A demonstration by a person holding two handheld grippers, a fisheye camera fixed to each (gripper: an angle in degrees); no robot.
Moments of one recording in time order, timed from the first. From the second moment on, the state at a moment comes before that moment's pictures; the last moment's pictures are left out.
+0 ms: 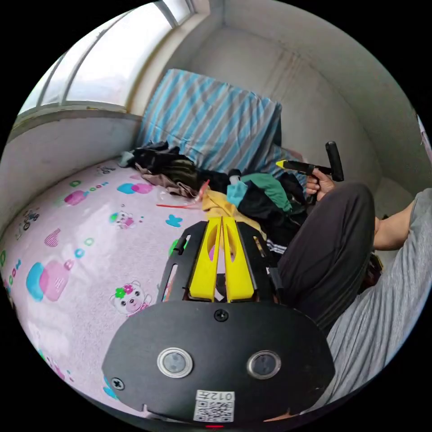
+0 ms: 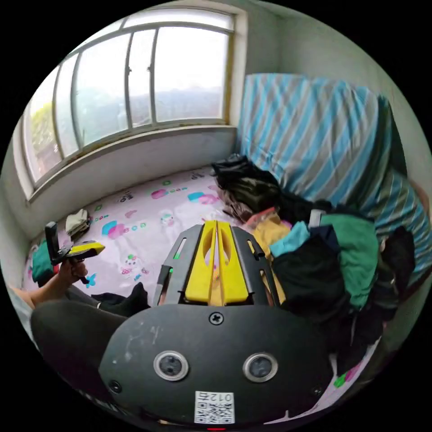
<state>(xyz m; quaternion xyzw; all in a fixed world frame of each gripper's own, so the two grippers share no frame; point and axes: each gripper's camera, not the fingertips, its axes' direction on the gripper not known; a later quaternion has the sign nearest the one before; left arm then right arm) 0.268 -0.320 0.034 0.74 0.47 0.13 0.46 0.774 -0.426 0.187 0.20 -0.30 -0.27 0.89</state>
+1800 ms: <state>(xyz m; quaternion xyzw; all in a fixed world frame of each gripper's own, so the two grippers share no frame) 0.540 -0.465 -0.327 0.86 0.10 0.27 0.43 0.930 -0.531 0.590 0.16 -0.49 -0.38 0.77</state>
